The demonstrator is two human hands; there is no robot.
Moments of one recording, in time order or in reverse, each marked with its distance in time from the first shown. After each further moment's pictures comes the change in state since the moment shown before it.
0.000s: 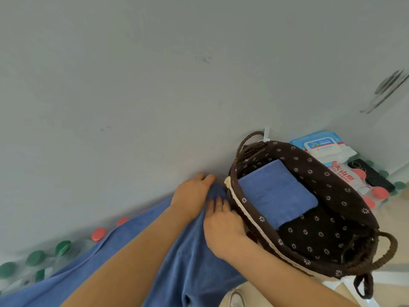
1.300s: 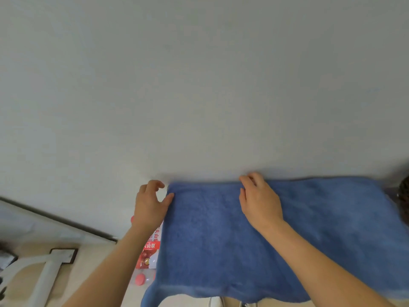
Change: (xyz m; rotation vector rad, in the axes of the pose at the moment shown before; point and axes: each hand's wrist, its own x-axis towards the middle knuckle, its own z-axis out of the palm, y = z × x) left_hand -0.352 -0.293 -0.020 -0.520 0.379 -1.024; right_hand 0.050 -0.263 -0.002 0.400 0.575 -0.194
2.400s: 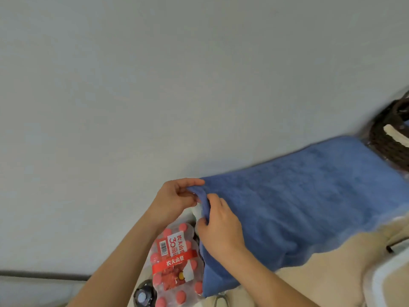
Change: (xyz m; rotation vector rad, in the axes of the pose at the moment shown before) left_hand 0.019 0.014 -0.090 -0.424 -0.665 0.259; right_hand -0.062 -0.215 0.031 0.331 -0.058 0.371
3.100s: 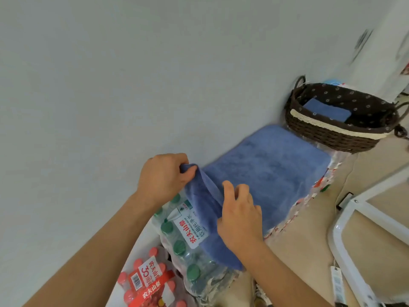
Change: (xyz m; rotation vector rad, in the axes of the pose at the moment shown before) left_hand 0.037 0.093 0.067 0.912 0.117 0.688; right_hand -0.030 0.076 -0.065 -0.486 0.410 0.249
